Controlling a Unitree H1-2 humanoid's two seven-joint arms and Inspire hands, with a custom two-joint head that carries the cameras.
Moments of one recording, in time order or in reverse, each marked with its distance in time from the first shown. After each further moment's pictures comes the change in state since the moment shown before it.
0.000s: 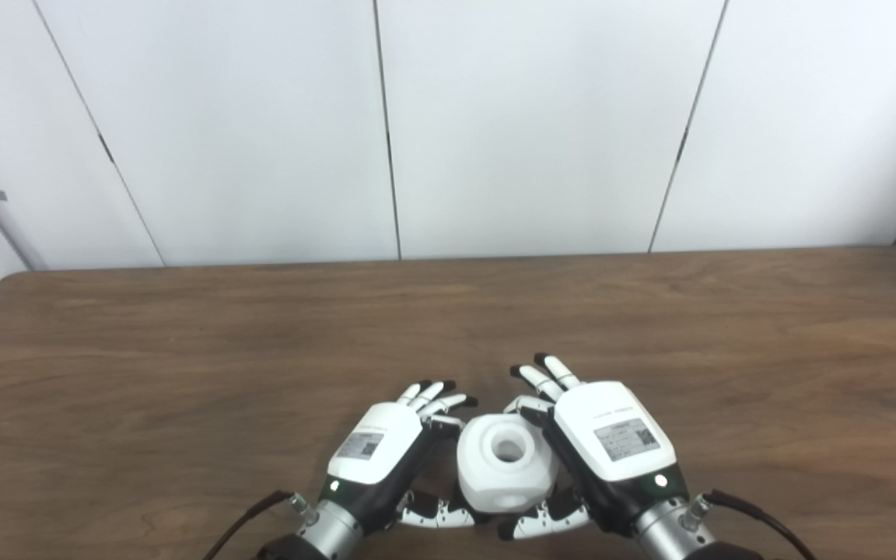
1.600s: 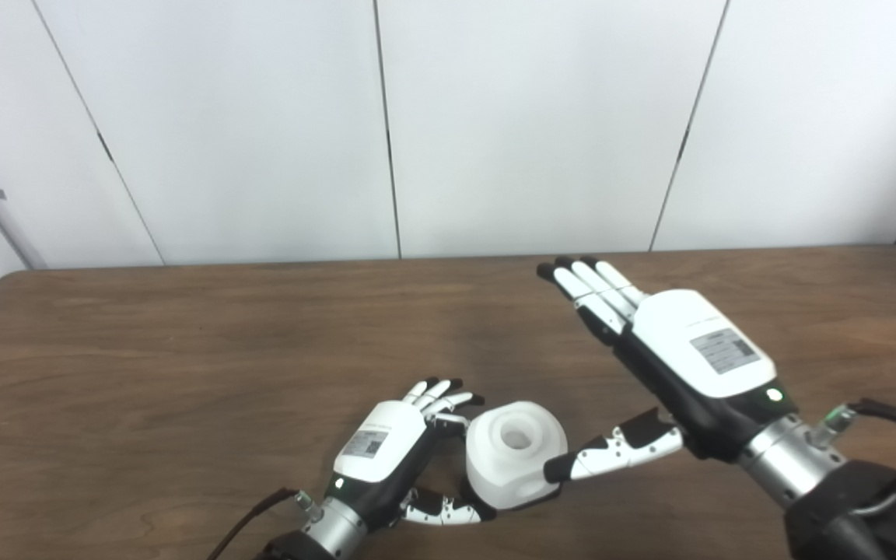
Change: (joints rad) left arm -0.018 -0.004 0.004 0.064 -0.010 -0.069 0.039; right arm -0.234 -0.127 -0.263 -0.288 0.353 0.120 0.367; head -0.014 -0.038
